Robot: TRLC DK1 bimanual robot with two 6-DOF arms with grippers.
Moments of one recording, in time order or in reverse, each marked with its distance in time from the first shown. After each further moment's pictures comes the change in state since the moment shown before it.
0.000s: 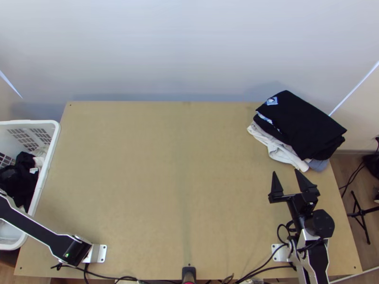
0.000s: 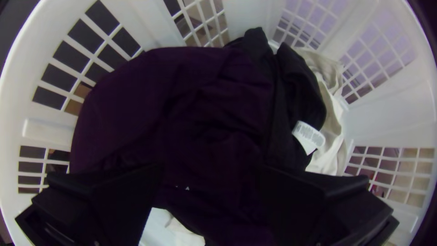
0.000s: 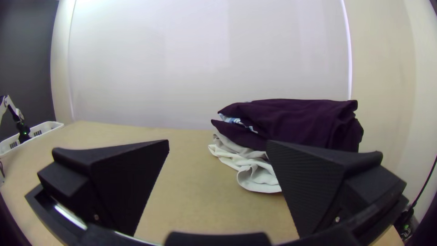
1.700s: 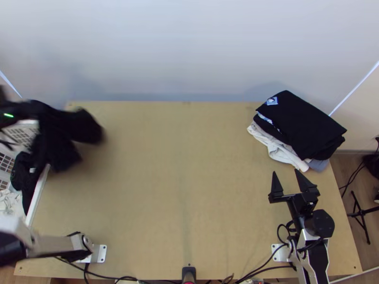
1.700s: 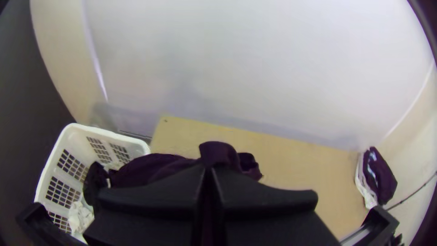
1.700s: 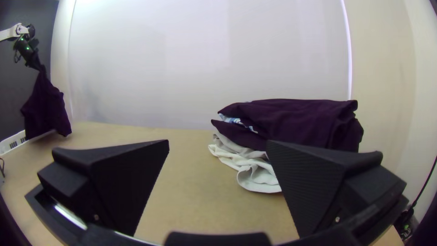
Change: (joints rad) left arm -0.665 -1.173 -0.325 -0.378 0.267 -0.323; right arm 0.000 0.000 0.000 0.000 0.000 0.000
